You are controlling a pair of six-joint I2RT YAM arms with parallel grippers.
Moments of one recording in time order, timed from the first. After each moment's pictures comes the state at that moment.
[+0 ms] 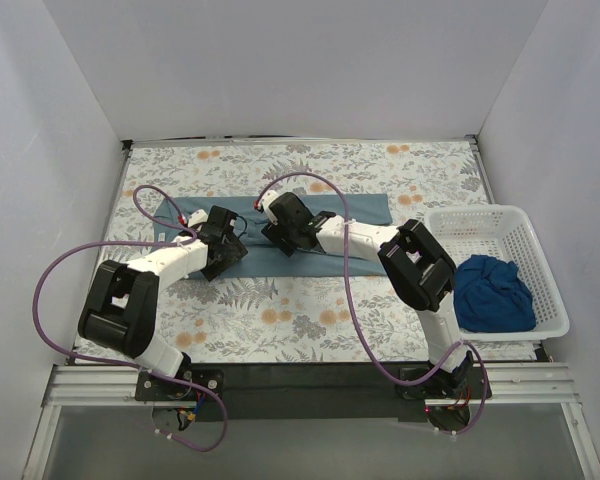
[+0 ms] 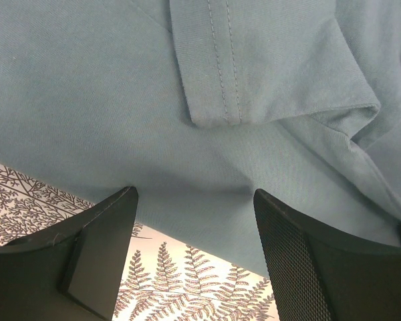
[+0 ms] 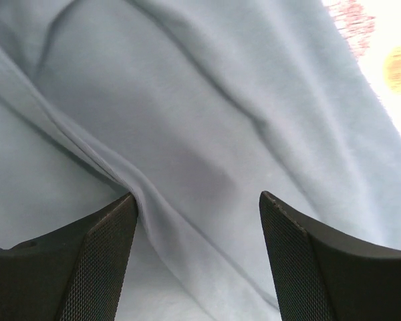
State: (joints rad) left arm -0.35 1.54 0.83 -0.42 -0.31 -0.96; right arm 0.87 2.09 1.49 -0.25 0.23 -0.16
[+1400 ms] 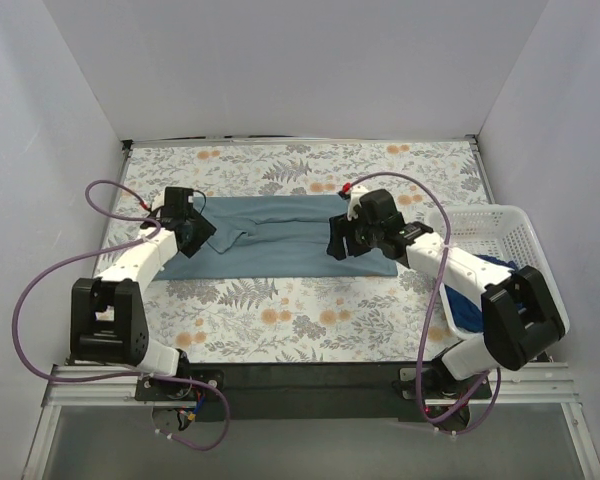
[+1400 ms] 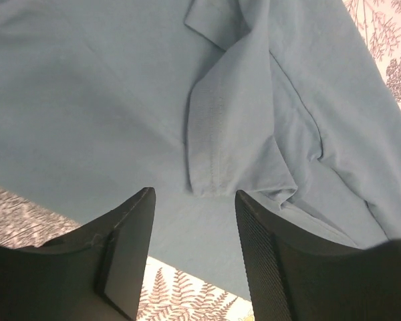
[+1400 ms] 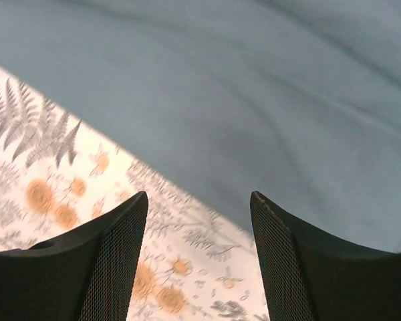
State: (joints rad) left arm -0.09 1.43 0.92 -0.44 -0.18 -0.88; right arm 0.58 1.47 0.97 -0.22 -0.17 0.20
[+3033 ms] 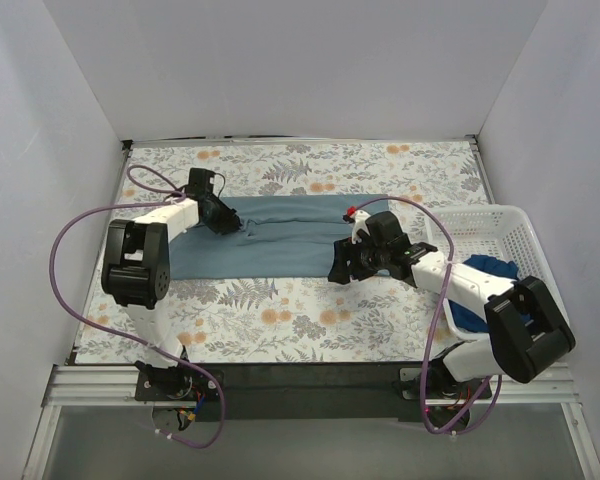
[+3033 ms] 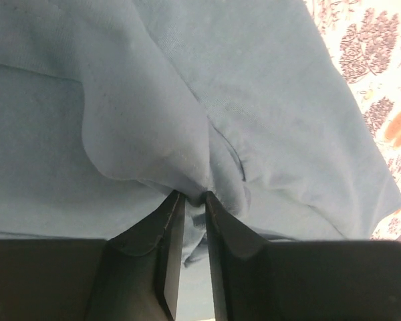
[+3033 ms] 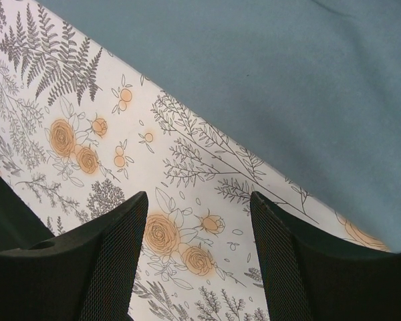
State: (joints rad) left arm -0.13 1.86 1.20 -0.34 0.12 -0.96; right arm 0.59 1.38 0.74 -0.16 -0.36 0.29
